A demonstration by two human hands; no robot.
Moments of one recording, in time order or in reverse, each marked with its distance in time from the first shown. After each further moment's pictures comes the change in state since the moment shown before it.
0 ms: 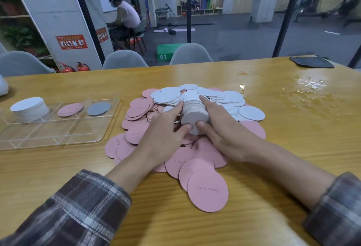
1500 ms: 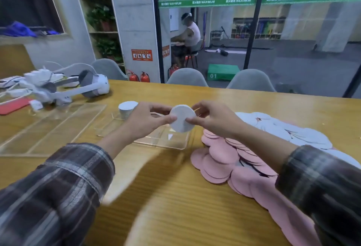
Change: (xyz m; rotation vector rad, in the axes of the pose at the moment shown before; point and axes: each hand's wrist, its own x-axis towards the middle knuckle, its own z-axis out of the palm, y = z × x) left_hand -0.040 -0.092 -0.224 -0.056 0.199 -0.197; right_hand 0.154 -0.161 0.056 0.209 -0.067 -0.138
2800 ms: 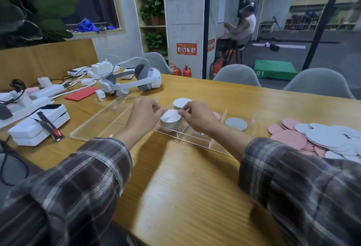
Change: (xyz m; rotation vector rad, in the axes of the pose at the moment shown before) left_hand -0.014 -0.098 -0.122 0.583 0.444 -0.282; right_hand 0.126 -0.082 0.167 -0.037 -0.102 -0.012
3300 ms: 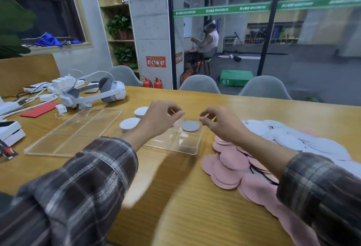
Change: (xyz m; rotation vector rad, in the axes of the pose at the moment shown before) left_hand -0.043 0.153 0.033 -0.181 -0.198 0.388; right_hand -0.125 0.086 -0.140 -0.081 0.173 0.019
